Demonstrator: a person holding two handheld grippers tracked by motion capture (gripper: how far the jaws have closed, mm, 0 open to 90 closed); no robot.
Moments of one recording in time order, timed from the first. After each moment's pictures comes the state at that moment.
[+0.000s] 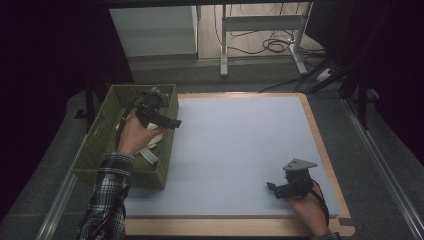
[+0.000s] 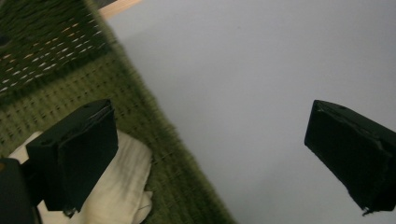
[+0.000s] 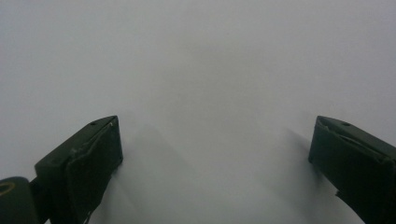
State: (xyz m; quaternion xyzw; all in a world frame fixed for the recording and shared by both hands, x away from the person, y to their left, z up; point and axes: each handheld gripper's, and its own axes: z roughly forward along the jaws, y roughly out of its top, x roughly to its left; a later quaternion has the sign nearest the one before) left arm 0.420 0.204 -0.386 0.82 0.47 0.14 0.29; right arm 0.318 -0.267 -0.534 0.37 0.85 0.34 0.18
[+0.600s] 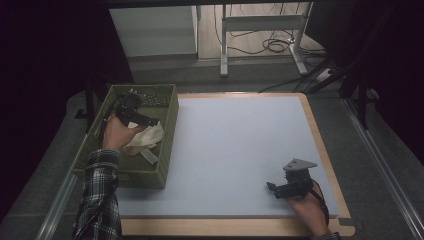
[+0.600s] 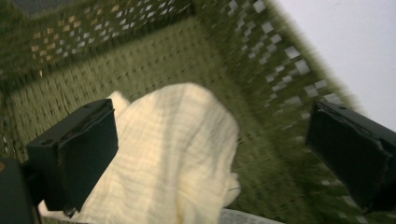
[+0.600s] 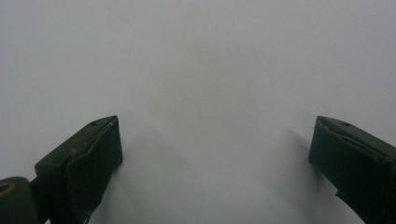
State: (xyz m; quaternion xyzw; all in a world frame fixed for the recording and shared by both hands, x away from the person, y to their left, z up) left arm 0.443 0.273 -0.426 0.80 0.52 0.16 0.26; right arm 0.318 -0.267 -0.534 0.37 0.85 0.34 0.18
